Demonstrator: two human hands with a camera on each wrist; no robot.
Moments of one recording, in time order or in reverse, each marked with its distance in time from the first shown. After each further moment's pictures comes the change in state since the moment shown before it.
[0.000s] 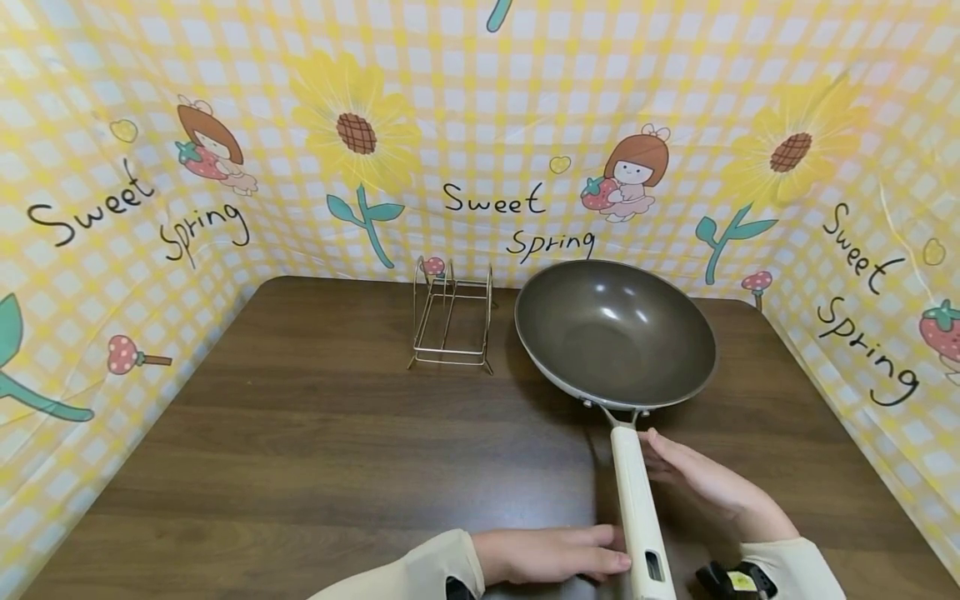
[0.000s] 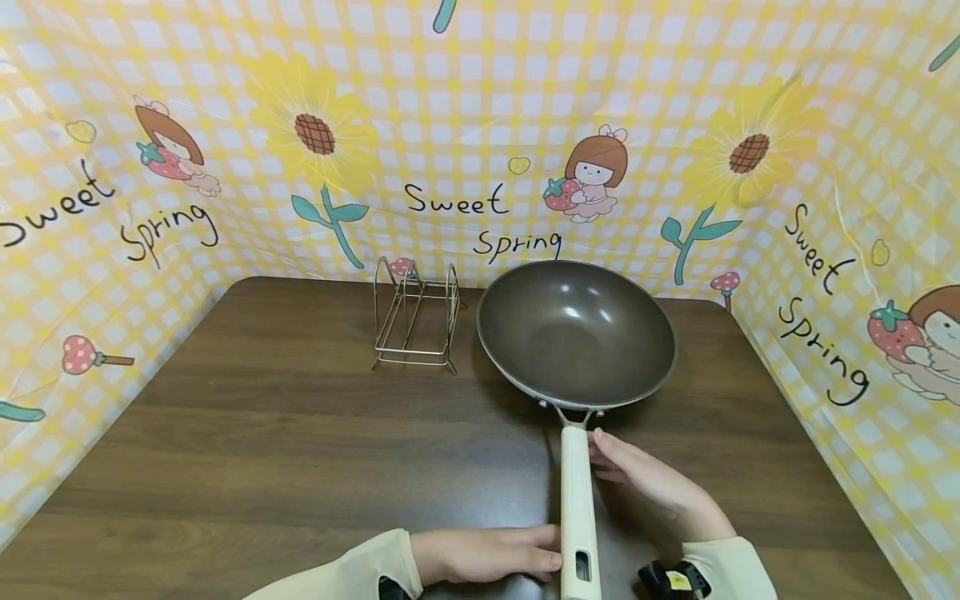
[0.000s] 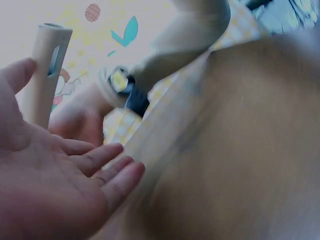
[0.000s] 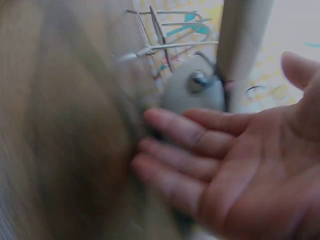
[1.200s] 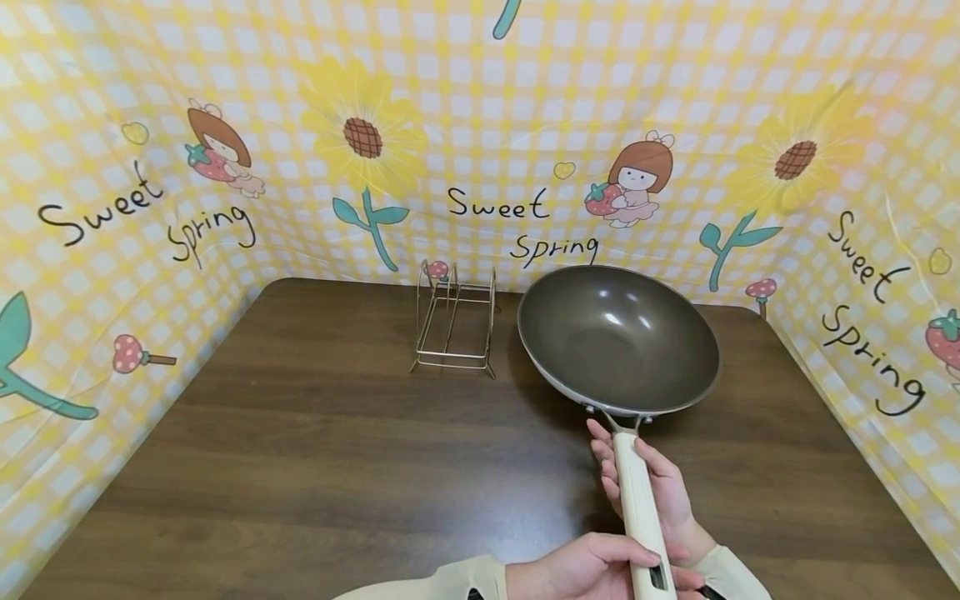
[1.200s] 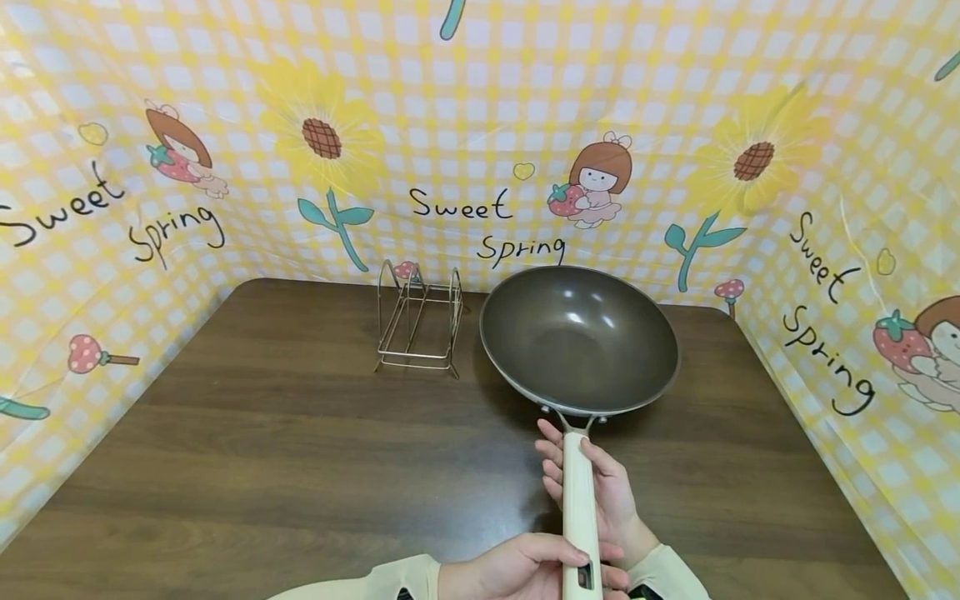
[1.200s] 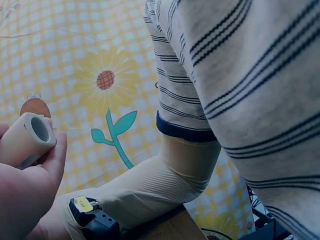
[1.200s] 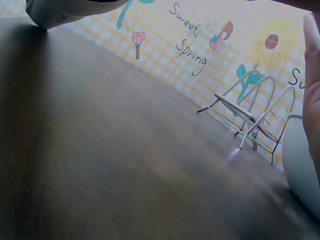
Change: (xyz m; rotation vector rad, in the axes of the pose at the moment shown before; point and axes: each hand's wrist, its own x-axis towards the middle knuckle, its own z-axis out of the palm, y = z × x) left_hand 0.024 0.020 0.040 -0.888 0.099 0.053; right_hand 0.043 0.023 0.062 1.555 -0.505 -0.330
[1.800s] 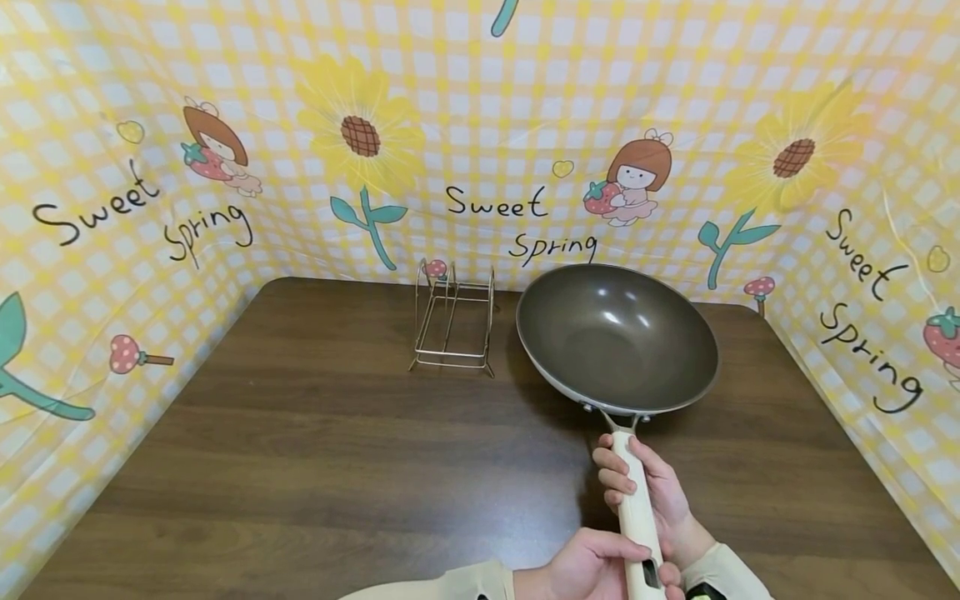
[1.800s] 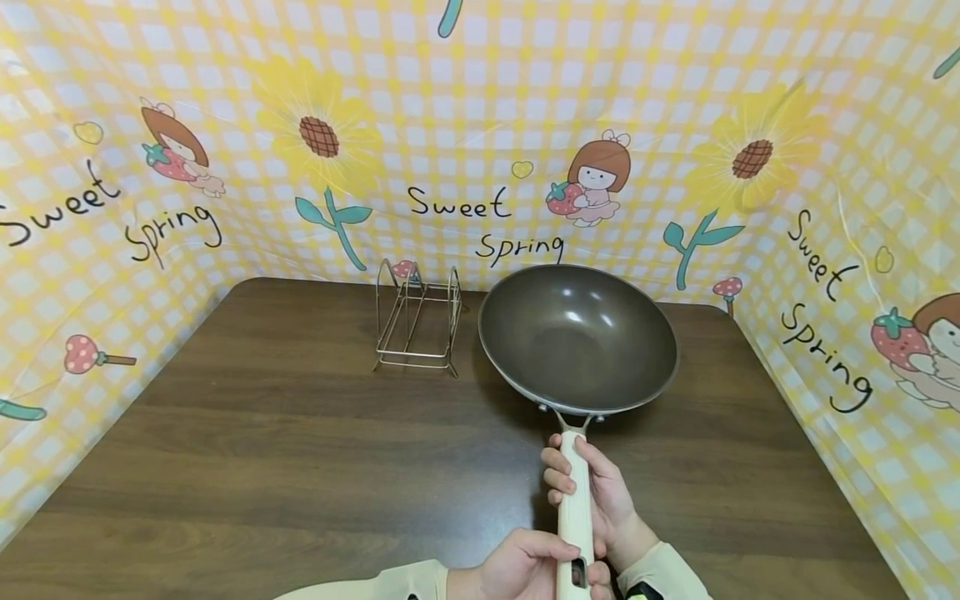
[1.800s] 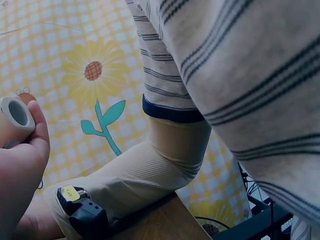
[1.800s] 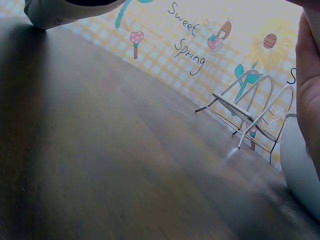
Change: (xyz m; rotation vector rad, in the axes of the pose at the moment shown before) left_hand 0.001 -0.005 -0.002 -0.078 -0.094 0.042; right_hand 0.003 0.000 -0.001 -0.136 -0.019 -0.014
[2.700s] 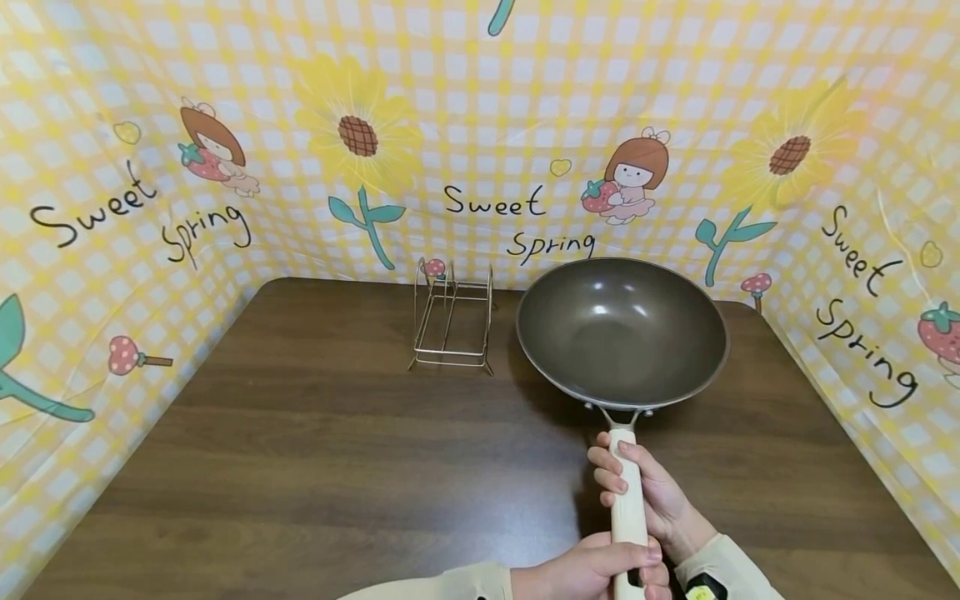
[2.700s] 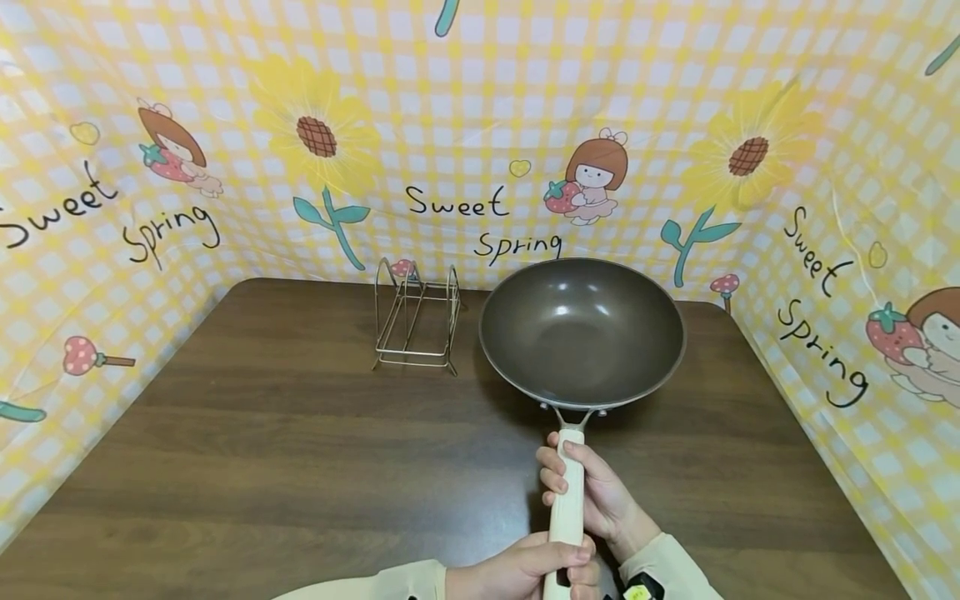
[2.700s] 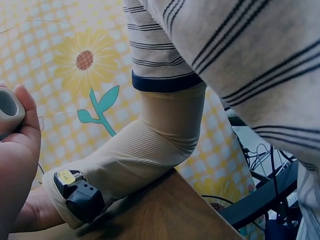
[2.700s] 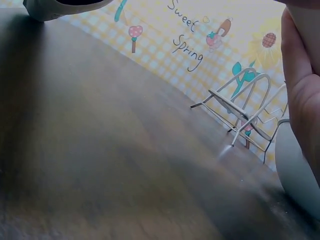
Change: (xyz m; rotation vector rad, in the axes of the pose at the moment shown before) left_hand -0.001 -0.004 -0.002 0.135 -0.039 0.069; right_hand 0.000 -0.002 -0.003 -0.170 0.002 0.019
